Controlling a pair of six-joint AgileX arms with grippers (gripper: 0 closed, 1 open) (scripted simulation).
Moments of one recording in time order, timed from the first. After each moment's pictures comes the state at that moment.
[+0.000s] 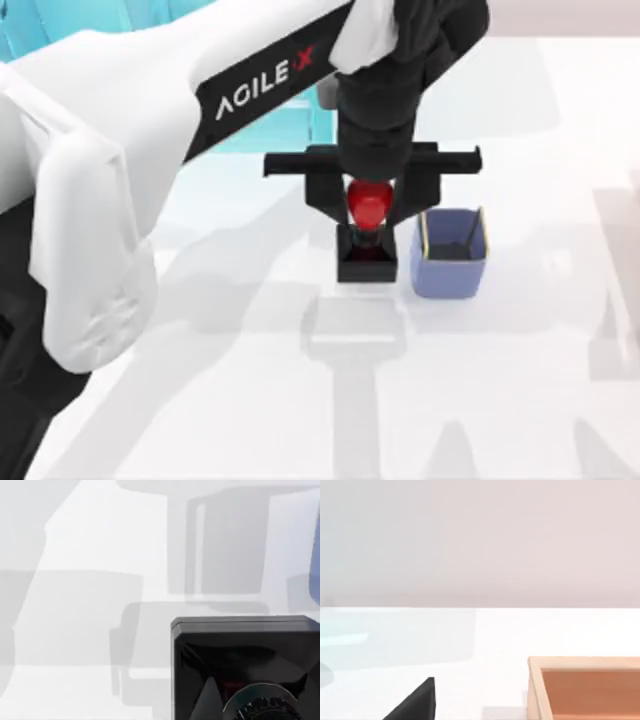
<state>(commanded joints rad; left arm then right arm) -0.75 2.37 2.25 -1.40 -0.03 -0.72 0.00 0.00 0.00 0.00 0.00 0.00</state>
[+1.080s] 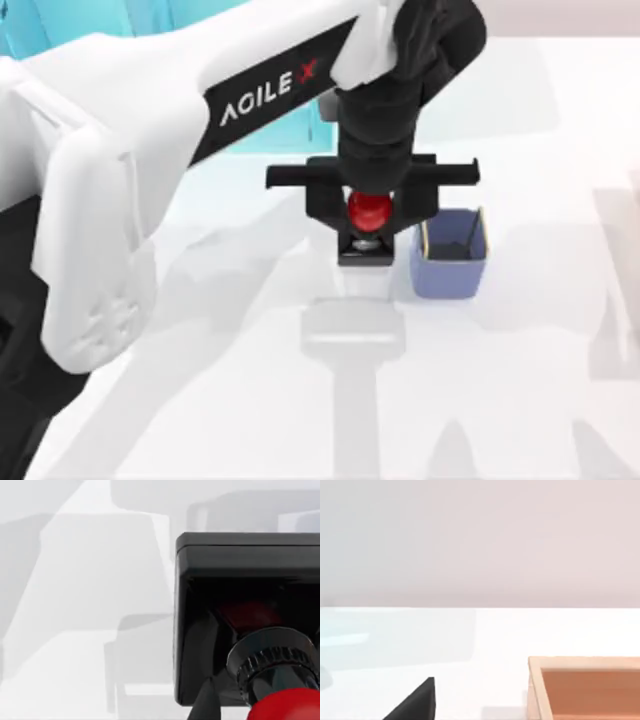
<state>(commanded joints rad) -0.75 2.36 2.18 -1.34 -0.03 -0.72 0.00 0.00 0.00 0.00 0.00 0.00</state>
